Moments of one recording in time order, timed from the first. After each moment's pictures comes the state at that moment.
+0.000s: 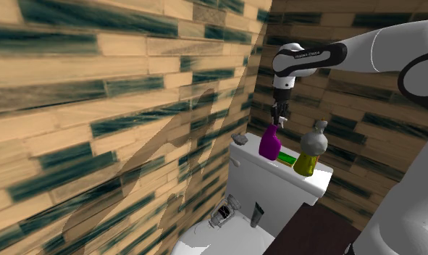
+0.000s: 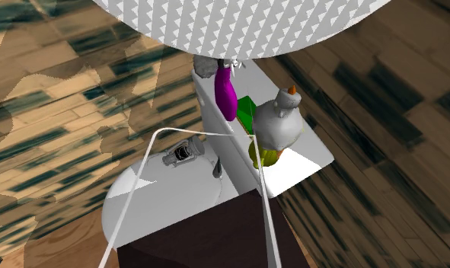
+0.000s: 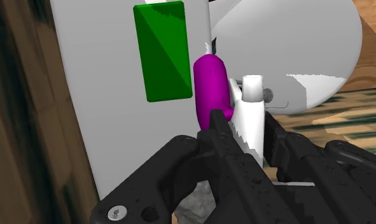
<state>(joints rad) -0.06 0.01 -0.32 -1.85 -0.02 1.71 -0.35</state>
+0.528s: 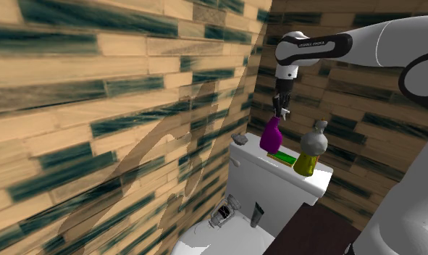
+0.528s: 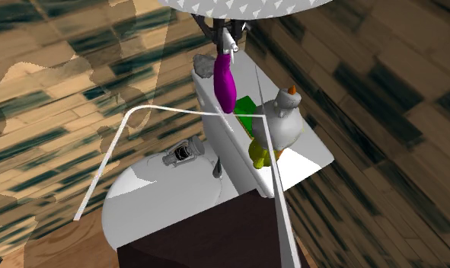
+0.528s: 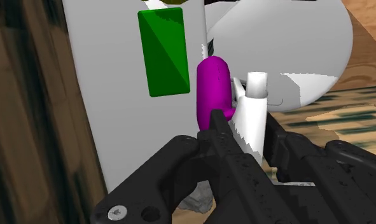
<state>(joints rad) -0.06 0.01 -0.32 -1.74 -0.02 1.61 -0.35</state>
